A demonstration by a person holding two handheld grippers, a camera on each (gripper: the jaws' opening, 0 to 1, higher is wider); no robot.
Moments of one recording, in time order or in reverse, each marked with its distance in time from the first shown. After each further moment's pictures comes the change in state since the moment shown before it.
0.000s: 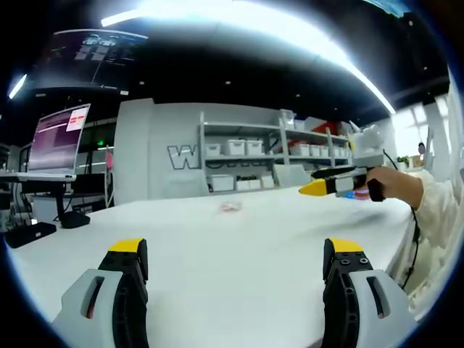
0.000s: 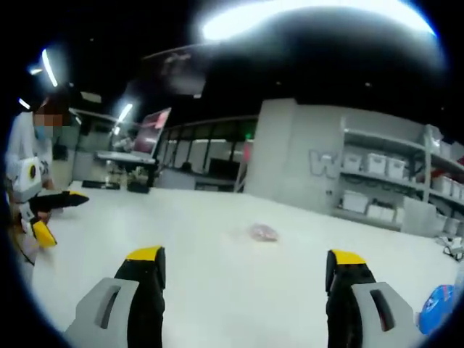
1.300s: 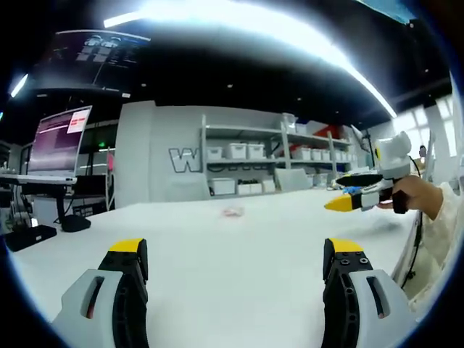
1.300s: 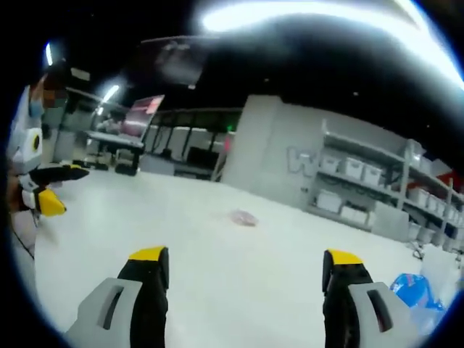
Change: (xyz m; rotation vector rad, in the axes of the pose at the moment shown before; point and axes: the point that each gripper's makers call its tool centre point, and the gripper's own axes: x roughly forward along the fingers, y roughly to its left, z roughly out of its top) left arm 0.004 0.006 0.011 -0.007 -0.024 0.012; right arm -0.048 -0.001 -0.014 -0.062 0.067 -0.138
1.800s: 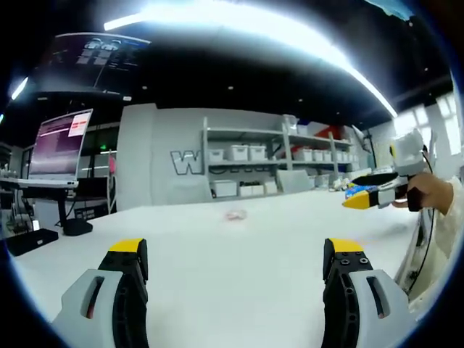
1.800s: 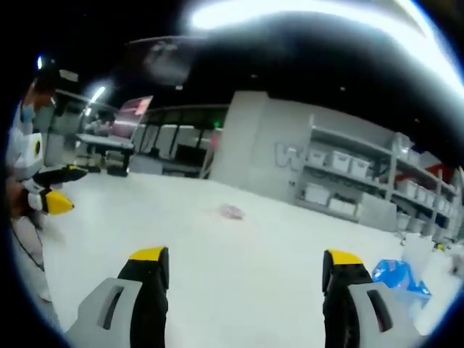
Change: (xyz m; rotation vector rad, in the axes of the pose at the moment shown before) left arm 0.002 0.003 0.004 0.004 -0.009 0.005; right arm -0.037 -0.013 -0.003 0.060 0.011 -0.091
